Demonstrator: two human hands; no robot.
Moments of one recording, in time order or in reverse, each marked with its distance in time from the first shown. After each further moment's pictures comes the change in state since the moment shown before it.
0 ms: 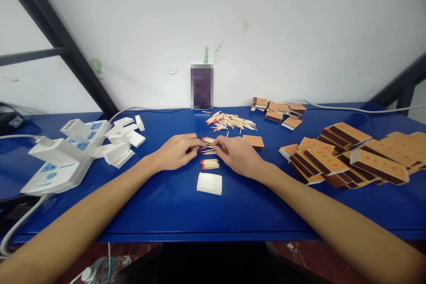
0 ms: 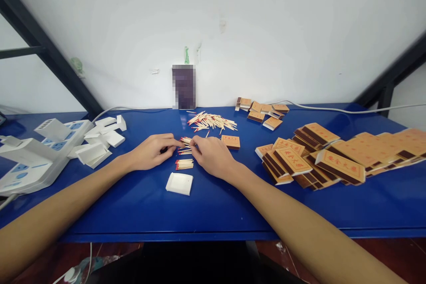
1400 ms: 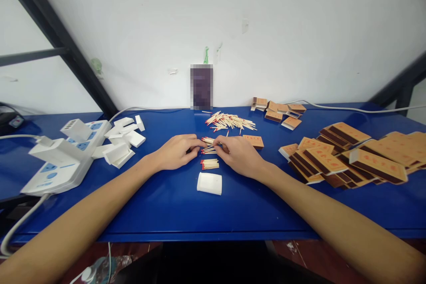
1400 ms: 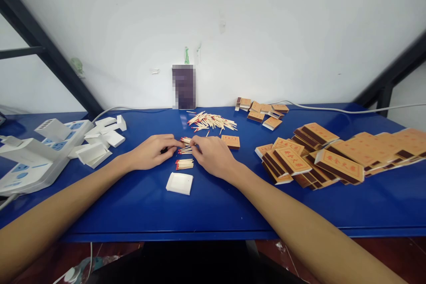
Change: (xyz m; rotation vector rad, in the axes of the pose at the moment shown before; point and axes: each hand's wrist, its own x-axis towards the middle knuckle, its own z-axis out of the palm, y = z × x) left_hand 0.001 -0.002 0.000 0.019 -0.034 0.001; right_hand -0.001 -0.002 -0.003 0.021 0.021 -0.011
